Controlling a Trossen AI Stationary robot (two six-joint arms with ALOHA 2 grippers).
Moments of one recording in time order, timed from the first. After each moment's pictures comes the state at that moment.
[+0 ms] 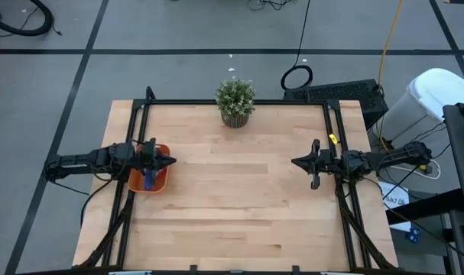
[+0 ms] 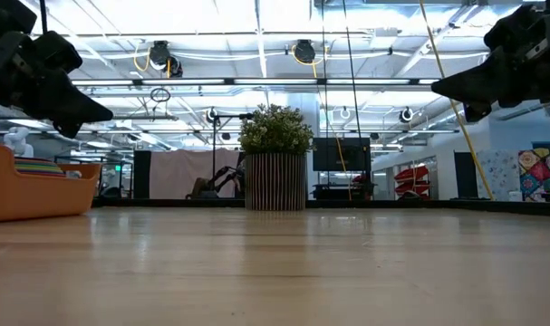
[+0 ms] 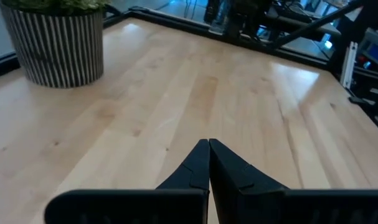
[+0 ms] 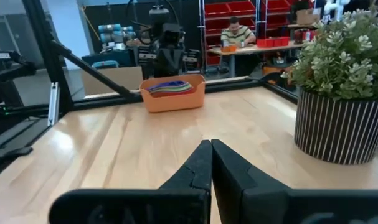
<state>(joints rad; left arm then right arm) 0.05 0.02 0.12 -0.39 -0.05 -0.23 0.21 0.13 0.02 0.09 0.34 0.12</state>
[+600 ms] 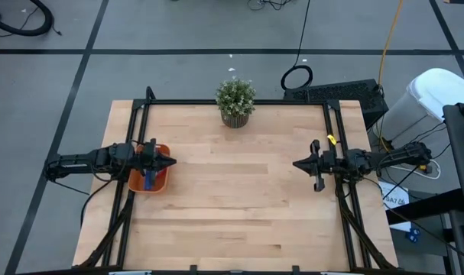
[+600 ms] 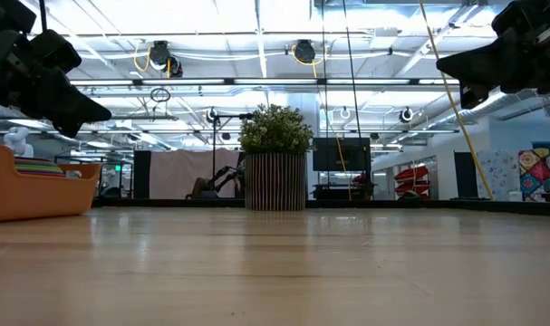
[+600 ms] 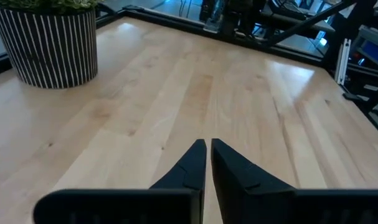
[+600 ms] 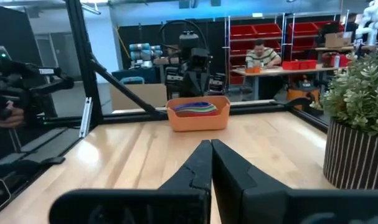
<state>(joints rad) 0.03 0.02 0.12 -0.39 -0.05 -0.22 0.21 0.13 0.02 0.18 0.23 0.06</state>
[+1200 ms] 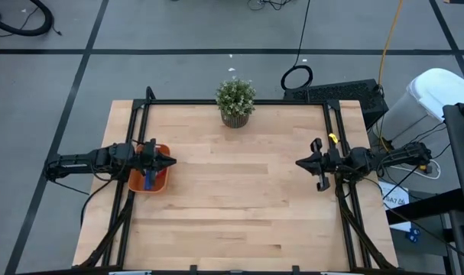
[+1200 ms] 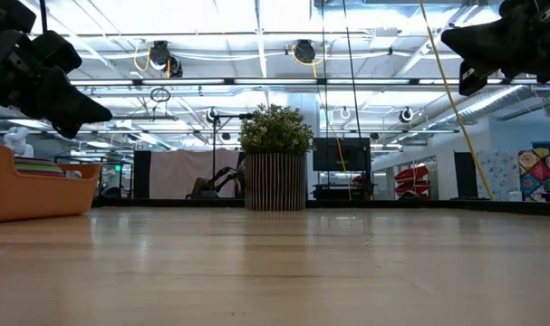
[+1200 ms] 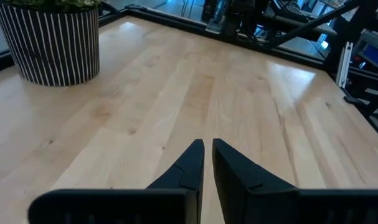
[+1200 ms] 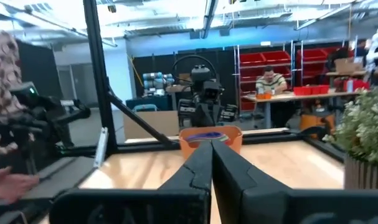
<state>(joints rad) 0.03 0.02 0.12 -0.39 -0.05 -0.24 0.20 0.12 0.02 0.31 0.18 0.07</state>
